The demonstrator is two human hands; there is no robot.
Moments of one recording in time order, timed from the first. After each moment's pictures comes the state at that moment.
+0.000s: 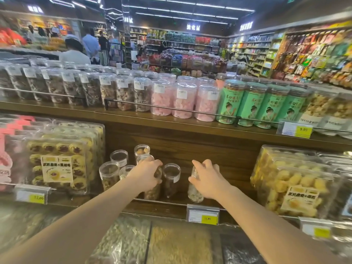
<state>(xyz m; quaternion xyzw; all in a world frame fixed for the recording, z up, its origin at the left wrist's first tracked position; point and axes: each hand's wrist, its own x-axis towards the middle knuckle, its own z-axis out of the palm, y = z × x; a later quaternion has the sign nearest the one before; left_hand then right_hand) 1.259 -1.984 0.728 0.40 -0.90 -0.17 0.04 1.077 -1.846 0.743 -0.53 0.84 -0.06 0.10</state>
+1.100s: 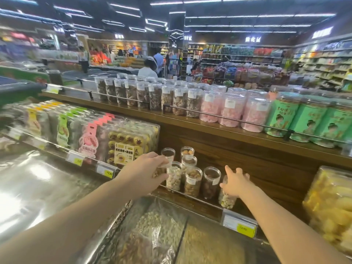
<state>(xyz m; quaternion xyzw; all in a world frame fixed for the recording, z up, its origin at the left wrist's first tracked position) 1.403 -1.886 0.810 0.47 -0.87 -0.07 0.13 1.086 -1.880 0.730 -0.52 0.84 0.00 0.12</state>
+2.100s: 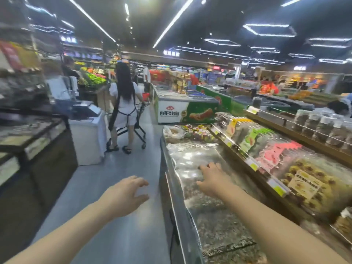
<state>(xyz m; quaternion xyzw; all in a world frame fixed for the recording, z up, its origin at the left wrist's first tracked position) 1.824 -1.471 0.773 0.86 -0.49 -0.06 0.15 1.645 -1.698 0.812 -0.93 0.37 -0.01 0.04</state>
